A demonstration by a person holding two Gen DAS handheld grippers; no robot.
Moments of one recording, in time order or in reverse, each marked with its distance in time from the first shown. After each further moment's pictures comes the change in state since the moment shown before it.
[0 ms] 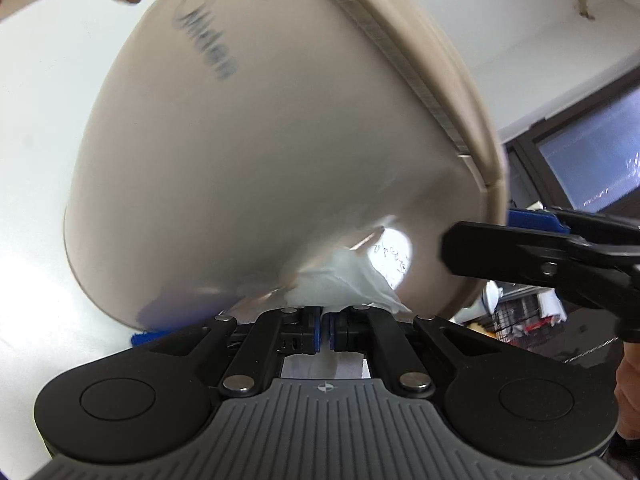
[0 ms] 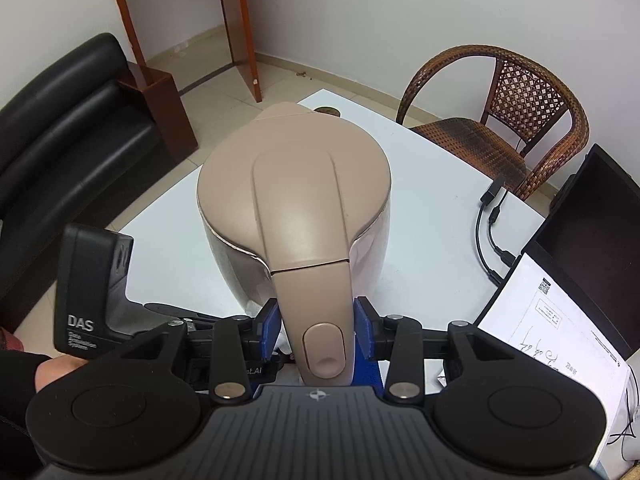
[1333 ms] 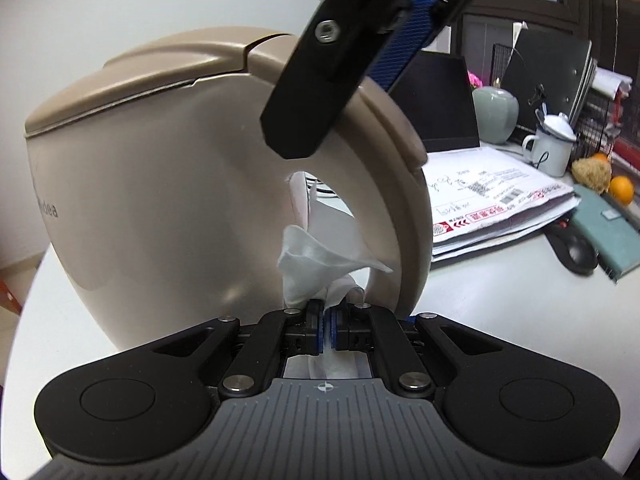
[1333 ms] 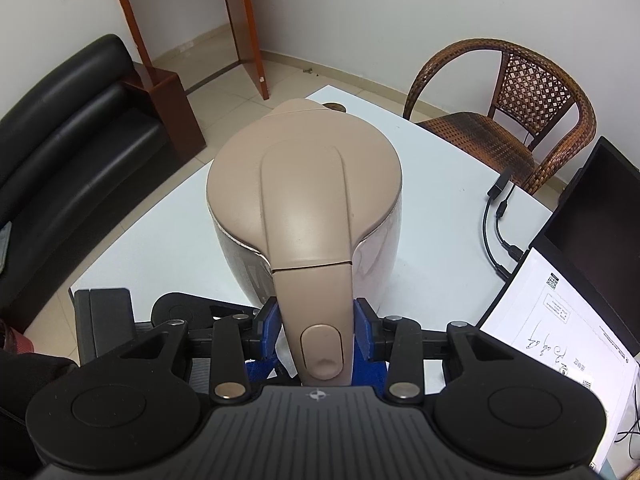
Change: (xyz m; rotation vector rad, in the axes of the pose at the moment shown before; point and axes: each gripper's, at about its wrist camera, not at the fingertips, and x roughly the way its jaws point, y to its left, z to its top) left arm 0.015 0.019 -0.118 0.842 -0.108 0.326; right arm -0.002 -0.006 -0.002 0.008 0.010 0.029
